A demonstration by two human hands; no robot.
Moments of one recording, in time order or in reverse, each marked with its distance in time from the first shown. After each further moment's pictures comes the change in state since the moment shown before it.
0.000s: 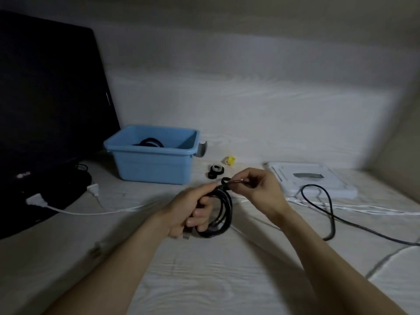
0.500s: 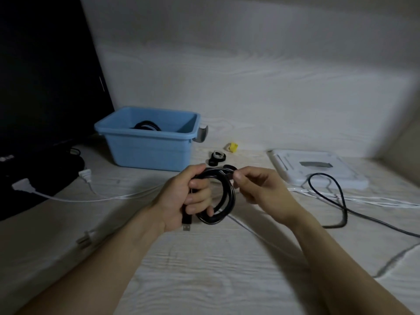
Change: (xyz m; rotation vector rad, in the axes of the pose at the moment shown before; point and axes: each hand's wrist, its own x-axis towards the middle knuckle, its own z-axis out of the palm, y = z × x) left_hand 0.000 -0.005 0.002 -0.262 -0.055 0.132; right_hand -0.009 0.018 -0.009 0.135 -0.177 0.053
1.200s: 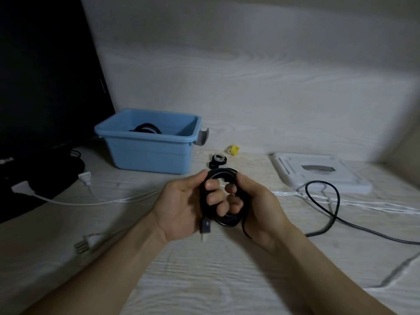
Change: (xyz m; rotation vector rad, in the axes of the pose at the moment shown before) left_hand -0.001 -0.008 0.003 -0.287 -0.253 -0.016; right_hand -0.010 -0.015 0.040 0.674 0.138 0.403
